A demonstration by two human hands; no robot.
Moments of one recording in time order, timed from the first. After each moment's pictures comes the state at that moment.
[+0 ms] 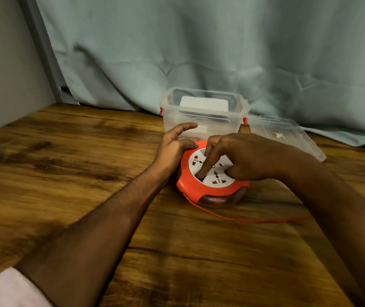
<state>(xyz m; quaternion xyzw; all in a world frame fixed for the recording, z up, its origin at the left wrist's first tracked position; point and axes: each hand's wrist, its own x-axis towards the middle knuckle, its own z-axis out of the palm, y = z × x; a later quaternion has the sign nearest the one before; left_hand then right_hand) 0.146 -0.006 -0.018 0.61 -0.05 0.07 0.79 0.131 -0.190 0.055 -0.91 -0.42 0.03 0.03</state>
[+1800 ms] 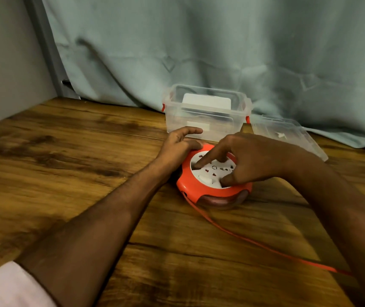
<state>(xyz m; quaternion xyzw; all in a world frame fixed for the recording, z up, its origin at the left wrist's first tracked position) 0.143 -0.007 -0.017 0.69 -0.03 0.06 0.72 0.130 -0.193 0.056 -0.92 -0.39 0.08 0.05</state>
